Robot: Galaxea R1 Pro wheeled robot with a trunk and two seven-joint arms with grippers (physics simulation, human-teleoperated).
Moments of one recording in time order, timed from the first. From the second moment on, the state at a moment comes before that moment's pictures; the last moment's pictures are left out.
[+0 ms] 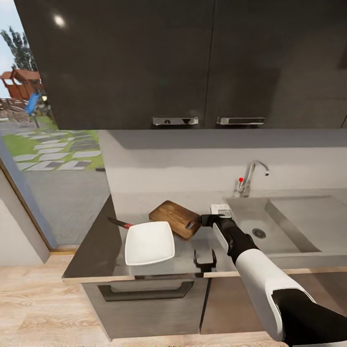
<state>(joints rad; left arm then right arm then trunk) 0.00 0.01 0.00 -0.46 -0.01 -0.27 0.00 -0.96 0.11 0.03 -0.53 0.00 0.39 -0.08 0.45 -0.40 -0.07</state>
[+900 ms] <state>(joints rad) 0.00 0.01 0.00 -0.46 -0.01 -0.27 0.00 -0.96 0.11 0.03 -0.53 0.00 0.39 -0.08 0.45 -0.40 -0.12</state>
